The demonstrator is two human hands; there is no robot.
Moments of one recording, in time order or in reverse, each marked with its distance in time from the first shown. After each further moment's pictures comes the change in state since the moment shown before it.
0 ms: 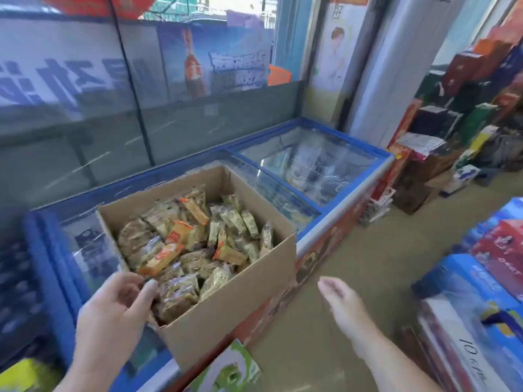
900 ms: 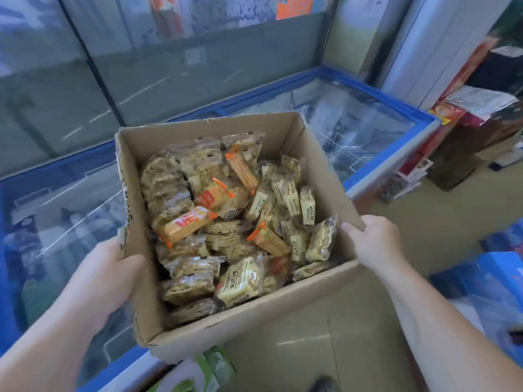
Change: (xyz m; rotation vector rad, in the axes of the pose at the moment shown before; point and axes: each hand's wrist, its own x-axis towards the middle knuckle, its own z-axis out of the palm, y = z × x) left_hand 0.091 0.104 0.147 0.017 -0.301 -0.341; right_hand 0.259 -0.053 -0.101 -0.694 0.183 -0.272
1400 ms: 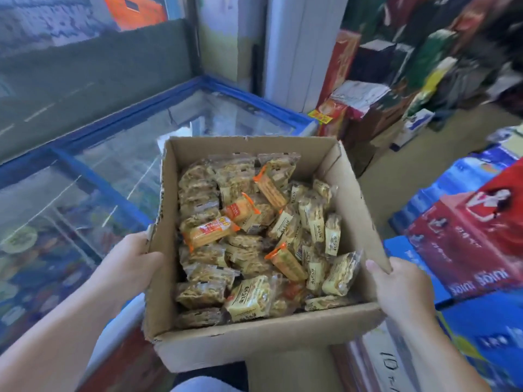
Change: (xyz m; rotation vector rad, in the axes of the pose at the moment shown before) left_hand 0.009 0.264 0.362 0.151 -0.399 0.204; right_hand 0.097 0.341 -0.196 0.001 0.265 0.381
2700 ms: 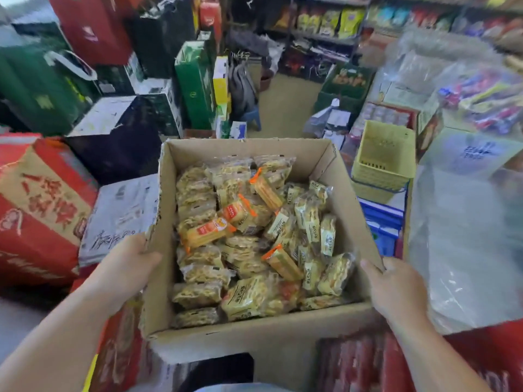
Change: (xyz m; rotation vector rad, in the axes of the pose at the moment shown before) left_hand 0.725 0.805 0.628 0.365 -0.475 0.483; right_hand 0.876 0.252 -0.097 -0.041 0.400 0.749
